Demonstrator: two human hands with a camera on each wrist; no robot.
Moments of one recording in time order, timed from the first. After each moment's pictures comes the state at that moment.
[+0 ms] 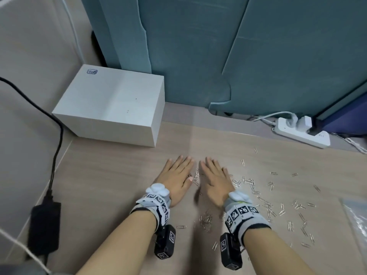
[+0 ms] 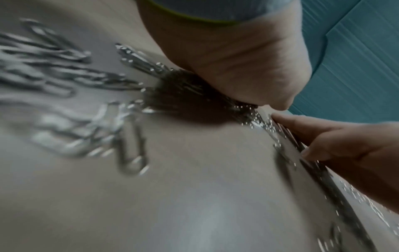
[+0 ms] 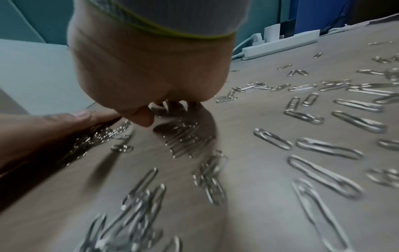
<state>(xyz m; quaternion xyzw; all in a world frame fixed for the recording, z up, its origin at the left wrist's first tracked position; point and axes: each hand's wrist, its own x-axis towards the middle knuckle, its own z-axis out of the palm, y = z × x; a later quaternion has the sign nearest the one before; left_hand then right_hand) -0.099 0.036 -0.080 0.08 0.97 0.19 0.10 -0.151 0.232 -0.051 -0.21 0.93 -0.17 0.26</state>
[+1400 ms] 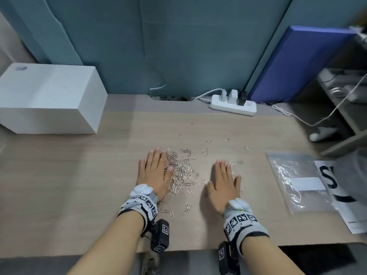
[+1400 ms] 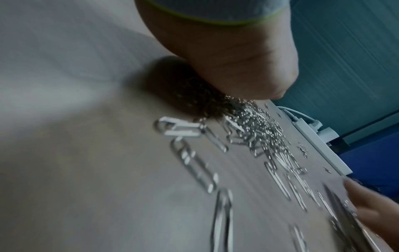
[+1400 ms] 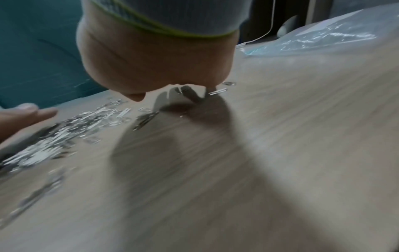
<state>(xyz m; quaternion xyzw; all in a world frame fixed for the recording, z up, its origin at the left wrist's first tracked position) -0.063 0.211 -0.083 -0.05 0.98 0.17 0.04 -0.067 0.462 -0.051 -0.02 0.97 -0.16 0.17</state>
